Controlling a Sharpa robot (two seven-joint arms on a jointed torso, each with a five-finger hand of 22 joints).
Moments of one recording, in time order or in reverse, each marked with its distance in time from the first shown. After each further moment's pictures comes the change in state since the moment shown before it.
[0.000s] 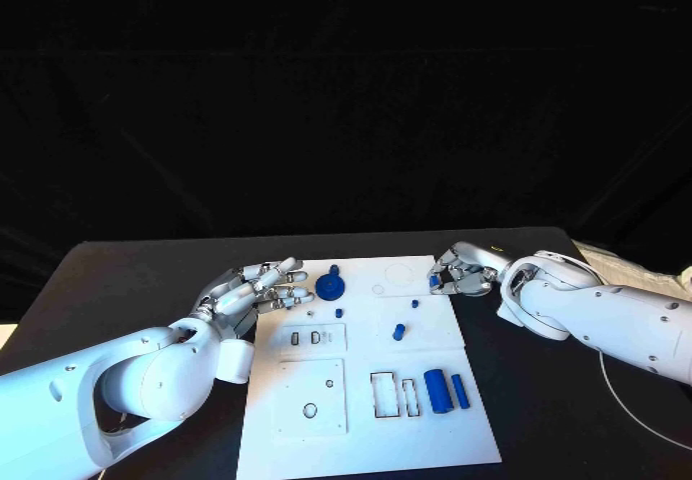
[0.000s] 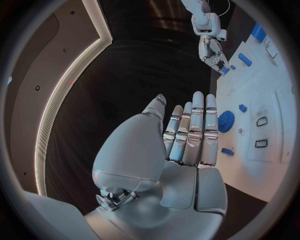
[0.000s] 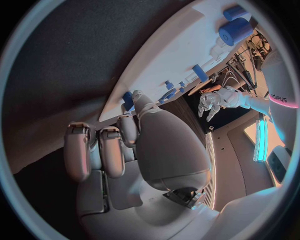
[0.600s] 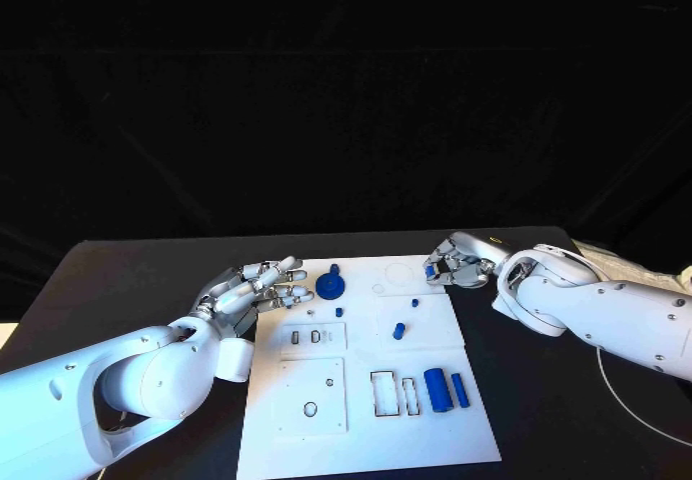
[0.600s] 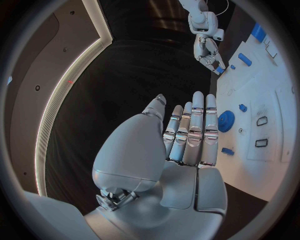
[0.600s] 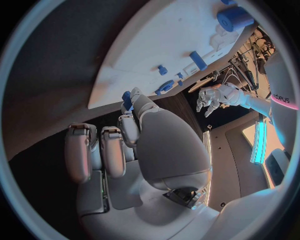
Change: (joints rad) left arm 0.000 0.001 0.000 -0.003 0.000 0.001 -0.001; left_hand 0.000 0.000 0.000 0.000 0.000 0.000 0.000 0.000 0.000 0.000 0.000 0.000 0.000 0.000 0.000 0.004 0.001 0.000 0.000 0.000 0.000 0.000; right arm 0.019 -0.022 0.008 0.085 -0.019 -0.060 -0.060; right_hand -0.018 0.018 0.089 -0.039 -0.088 0.041 -0.004 0.020 0.002 -0.004 -0.004 0.021 -0.028 0.003 -0.025 0.006 0.000 0.000 0.013 -0.020 0.005 0.000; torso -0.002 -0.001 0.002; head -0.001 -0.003
